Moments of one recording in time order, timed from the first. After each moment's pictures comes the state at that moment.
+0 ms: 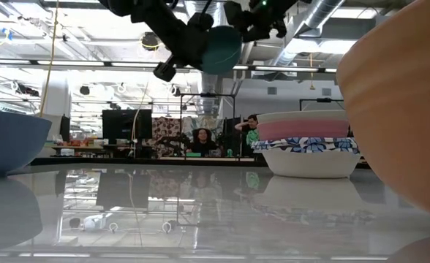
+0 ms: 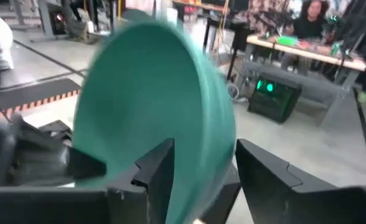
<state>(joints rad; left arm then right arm) 0.27 1.54 1.13 0.15 -0.77 1.82 -0.27 1.50 1.34 -0.01 0.68 0.04</state>
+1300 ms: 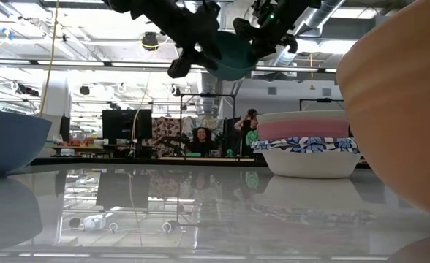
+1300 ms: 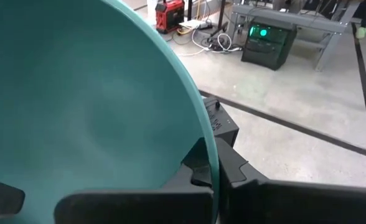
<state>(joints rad) 0.21 1.54 1.13 0.19 -0.59 1.58 -0.30 1.49 1.34 -0.28 0.64 0.29</state>
